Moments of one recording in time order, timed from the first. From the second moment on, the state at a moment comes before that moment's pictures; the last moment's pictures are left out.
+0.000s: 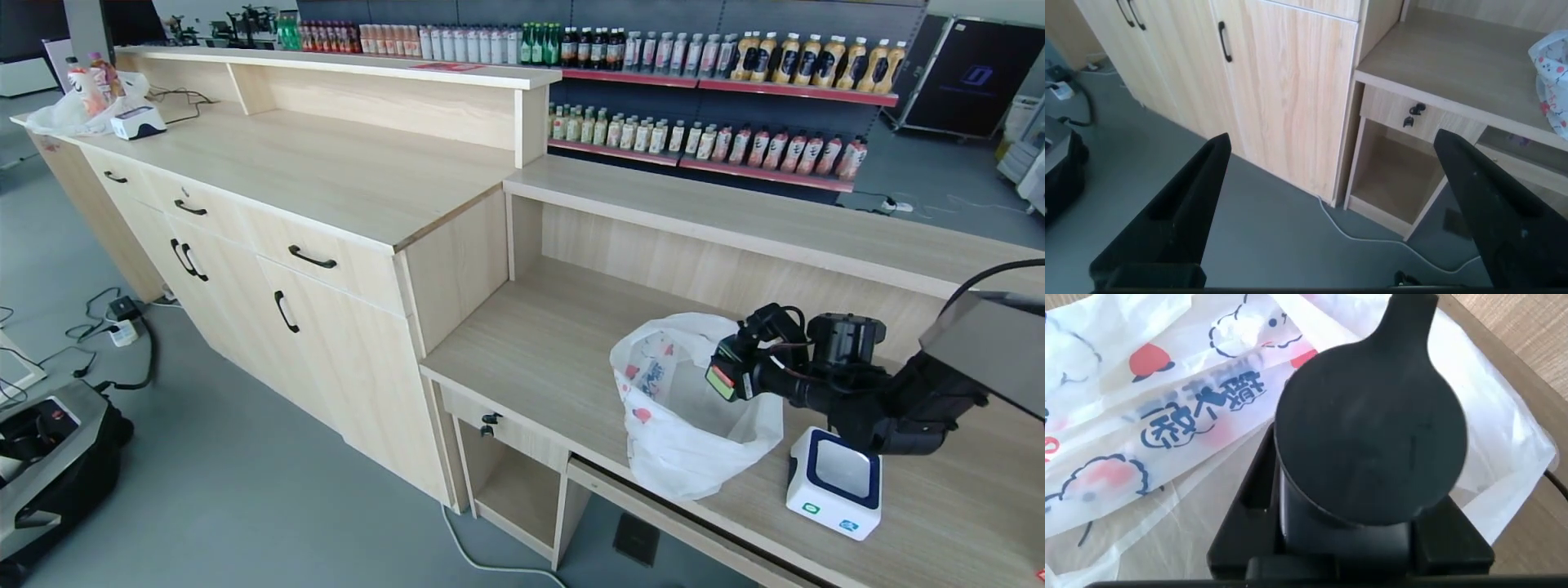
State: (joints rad) left arm 0.00 0.00 0.00 0.00 0.00 0.01; right arm -0.04 2.36 -1.02 -1.02 0.36 -0.36
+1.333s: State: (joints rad) left arm 0.00 0.00 0.00 0.00 0.00 0.01; right arm -0.01 2.53 -1.18 -1.02 0.34 -0.34
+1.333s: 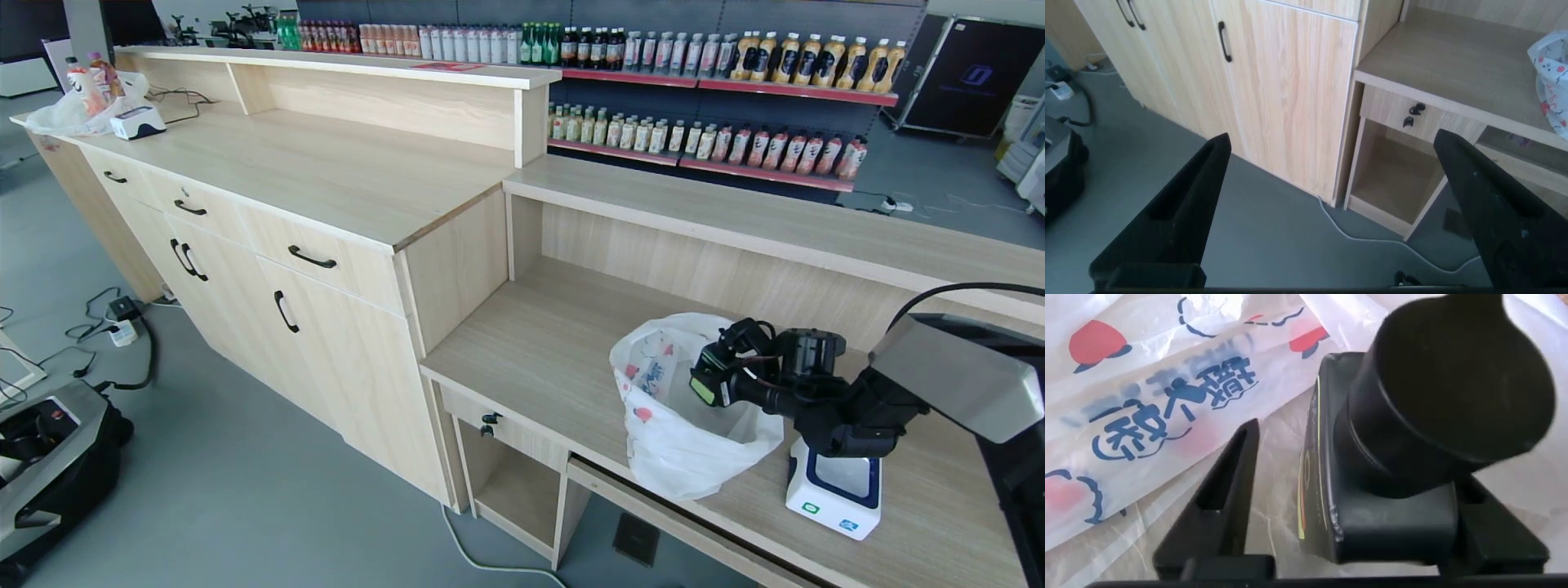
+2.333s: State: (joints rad) left arm 0.00 0.00 0.00 0.00 0.00 0.01; right arm -0.22 1.78 -0.82 -0.77 0.25 -0.34
